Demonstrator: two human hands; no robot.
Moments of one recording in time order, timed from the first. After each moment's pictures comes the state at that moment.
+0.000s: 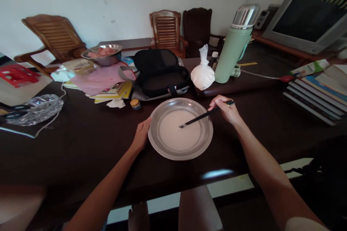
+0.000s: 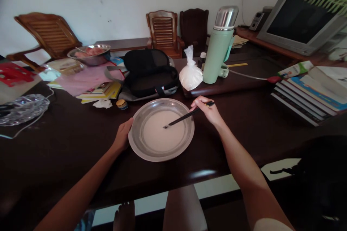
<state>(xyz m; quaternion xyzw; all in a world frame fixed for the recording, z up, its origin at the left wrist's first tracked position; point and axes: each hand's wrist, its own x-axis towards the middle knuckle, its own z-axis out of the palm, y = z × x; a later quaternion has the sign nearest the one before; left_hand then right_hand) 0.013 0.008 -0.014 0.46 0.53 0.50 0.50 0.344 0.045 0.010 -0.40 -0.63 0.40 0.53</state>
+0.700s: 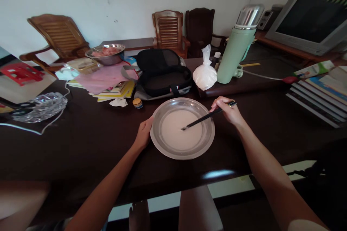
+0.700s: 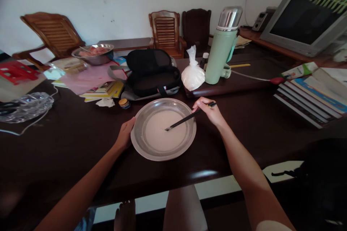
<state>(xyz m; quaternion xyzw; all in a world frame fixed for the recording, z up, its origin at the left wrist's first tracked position) 0.012 0.008 -0.017 0.46 0.53 0.50 0.51 0.345 0.045 0.008 -0.39 -0.64 0.42 0.52</state>
